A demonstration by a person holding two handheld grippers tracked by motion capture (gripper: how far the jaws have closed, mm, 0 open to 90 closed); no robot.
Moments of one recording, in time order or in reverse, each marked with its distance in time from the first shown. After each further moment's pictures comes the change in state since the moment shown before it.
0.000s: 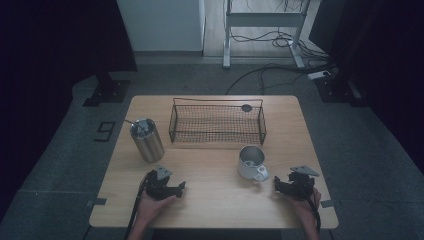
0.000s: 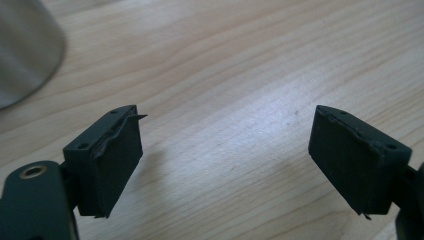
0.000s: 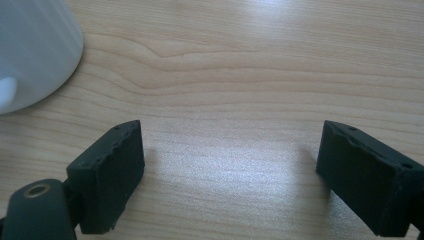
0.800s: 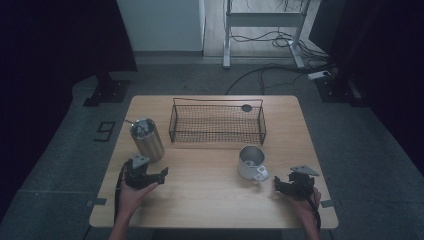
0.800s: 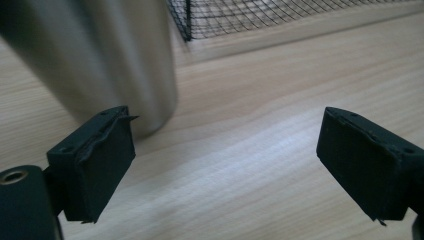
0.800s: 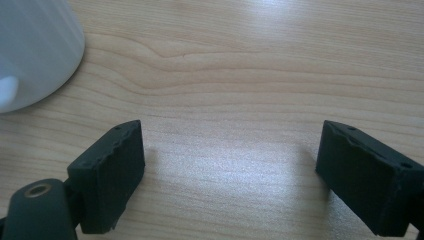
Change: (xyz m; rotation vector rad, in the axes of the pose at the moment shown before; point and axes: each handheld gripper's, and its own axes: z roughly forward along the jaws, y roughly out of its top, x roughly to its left) left arm 0.051 0.020 -0.037 -0.096 0.060 -0.097; right arm -0.001 0.000 0.000 0.000 0.007 -0.007
